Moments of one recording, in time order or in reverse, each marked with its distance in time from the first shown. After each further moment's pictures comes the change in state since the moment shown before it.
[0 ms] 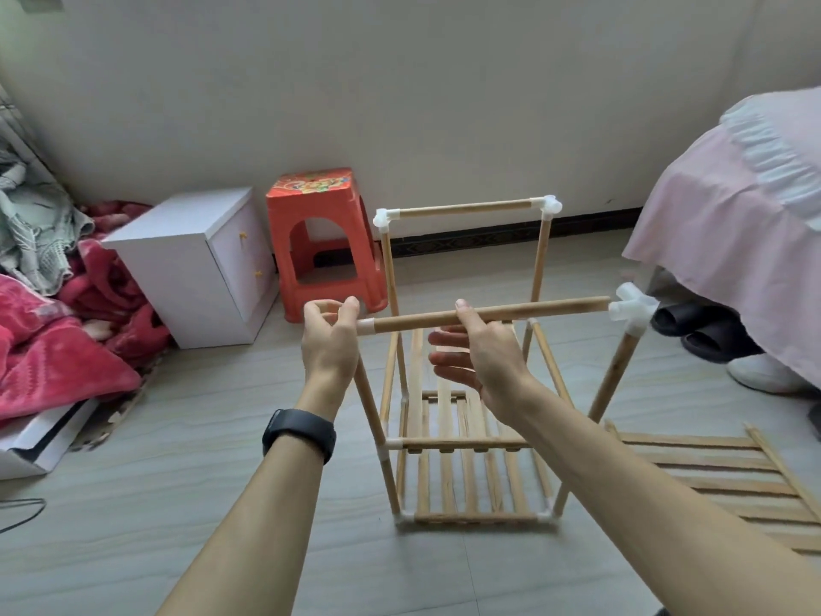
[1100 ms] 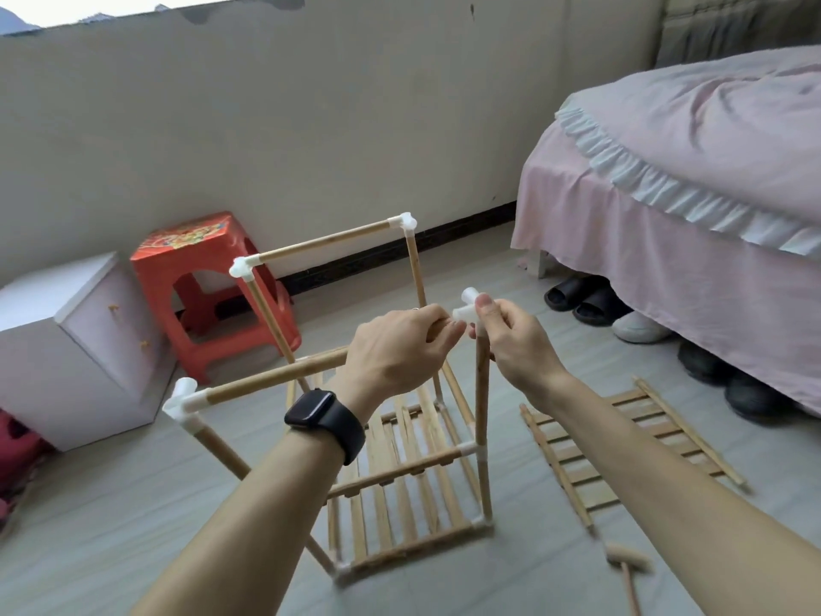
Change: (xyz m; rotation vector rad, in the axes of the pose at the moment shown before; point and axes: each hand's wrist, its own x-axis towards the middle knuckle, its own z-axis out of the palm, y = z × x) left_hand -0.086 0.085 0.179 0.814 -0.626 0.964; right_hand -0.001 -0.027 -0.186 -0.371 0.292 -0.285
